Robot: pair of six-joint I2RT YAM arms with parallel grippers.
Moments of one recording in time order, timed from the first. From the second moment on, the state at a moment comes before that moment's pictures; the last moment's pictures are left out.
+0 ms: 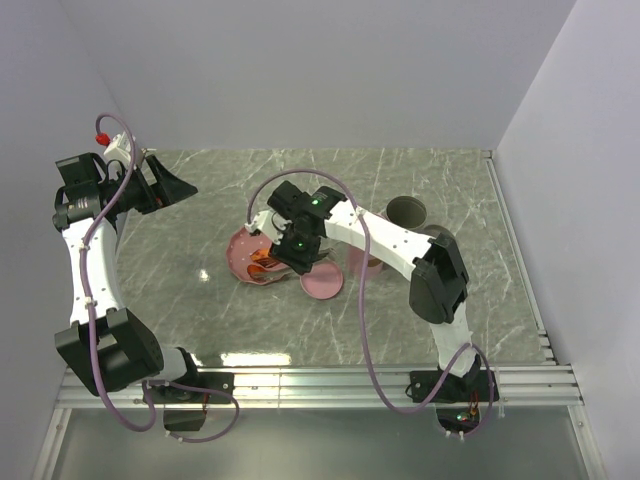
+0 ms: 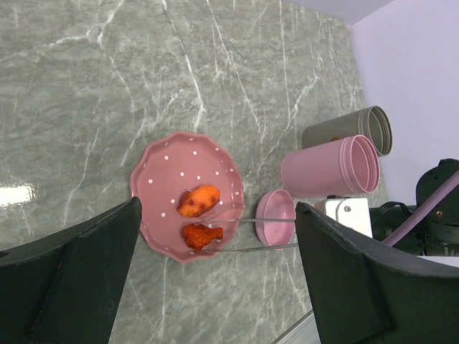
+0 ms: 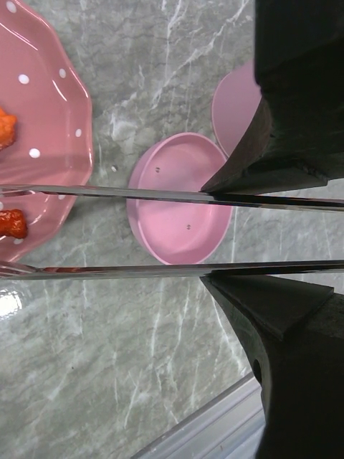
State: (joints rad) left arm 0.42 1.33 1.32 -0.63 0.92 -0.15; right arm 0.90 2.03 1.88 -1.08 -0.17 -0.39
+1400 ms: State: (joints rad) left arm 0.42 1.33 1.33 -0.66 0.92 -0.15; right arm 0.90 2.13 2.00 -1.15 -0.18 -0.40
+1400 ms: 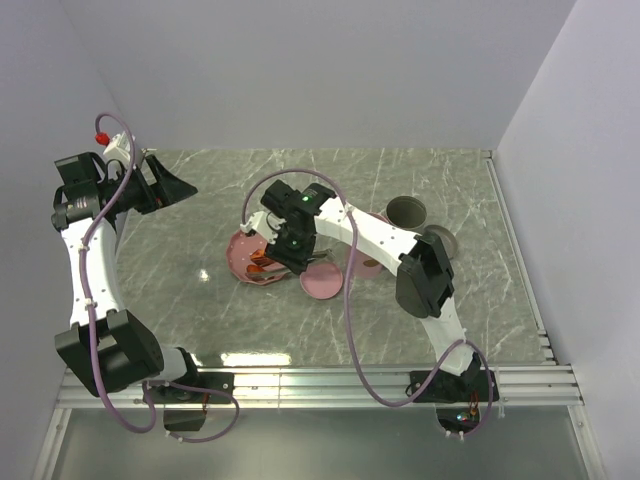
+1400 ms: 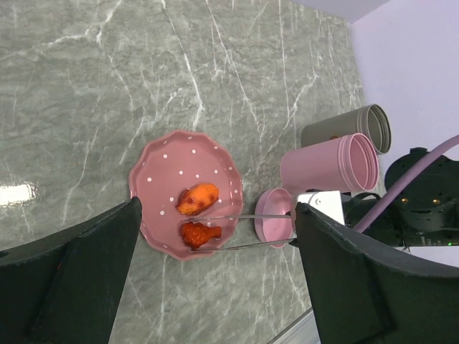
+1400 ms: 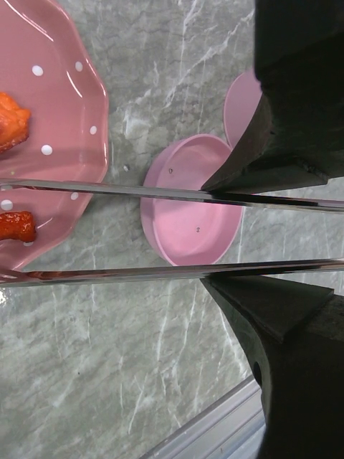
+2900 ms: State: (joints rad) left arm 0.42 1.34 1.38 -0.67 0.92 -0.15; right arm 0.54 1.68 2.08 -1.14 -0.38 -0.26
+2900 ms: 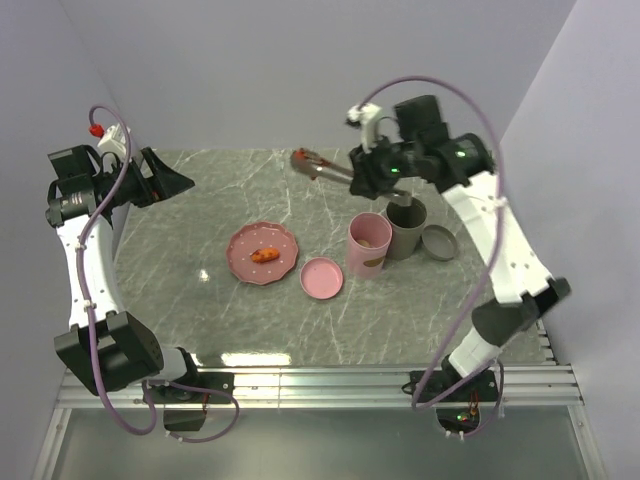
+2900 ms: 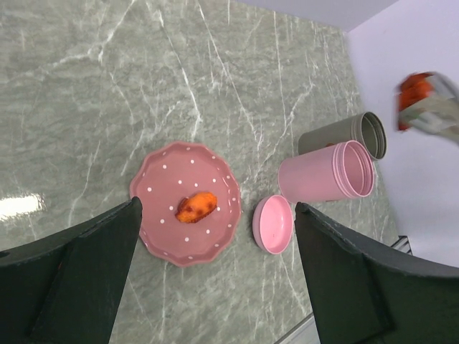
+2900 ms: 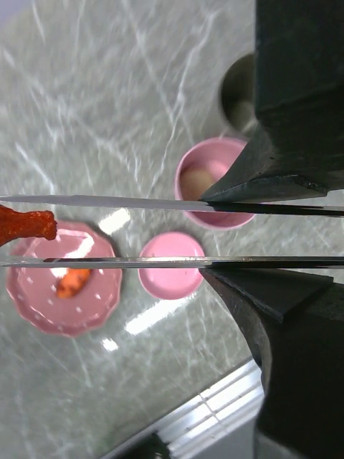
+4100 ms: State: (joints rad) left arm 0.42 1.34 1.41 -0.66 0.93 -0.15; right arm -0.04 1.36 1.52 -1.13 -0.41 -0.38
